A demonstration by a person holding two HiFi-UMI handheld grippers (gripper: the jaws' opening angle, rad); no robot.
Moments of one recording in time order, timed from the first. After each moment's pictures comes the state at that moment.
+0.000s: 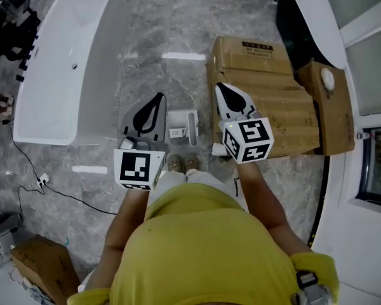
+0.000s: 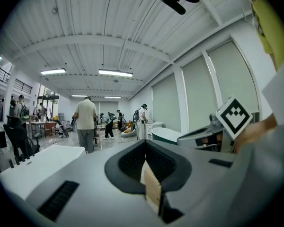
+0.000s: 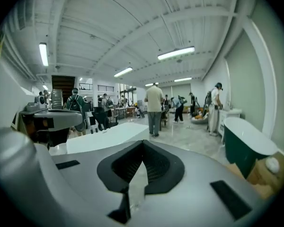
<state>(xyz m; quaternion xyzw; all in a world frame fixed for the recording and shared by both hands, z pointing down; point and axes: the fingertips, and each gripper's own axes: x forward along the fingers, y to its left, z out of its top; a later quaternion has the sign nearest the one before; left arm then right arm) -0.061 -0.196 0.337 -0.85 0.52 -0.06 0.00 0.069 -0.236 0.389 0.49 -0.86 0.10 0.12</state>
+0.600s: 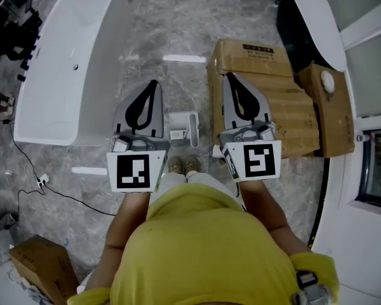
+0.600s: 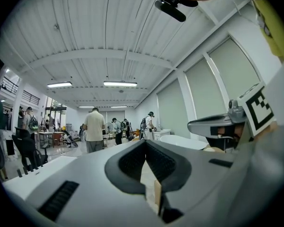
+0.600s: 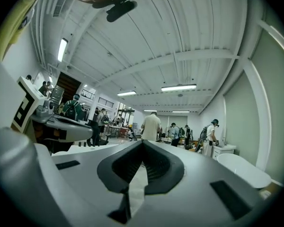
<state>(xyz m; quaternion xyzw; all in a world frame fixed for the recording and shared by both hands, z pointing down) -0.072 -0.200 0.275 -0.83 0.56 -0.03 0.04 0.055 -0.211 0.270 0.52 -0.85 -0.08 0.03</state>
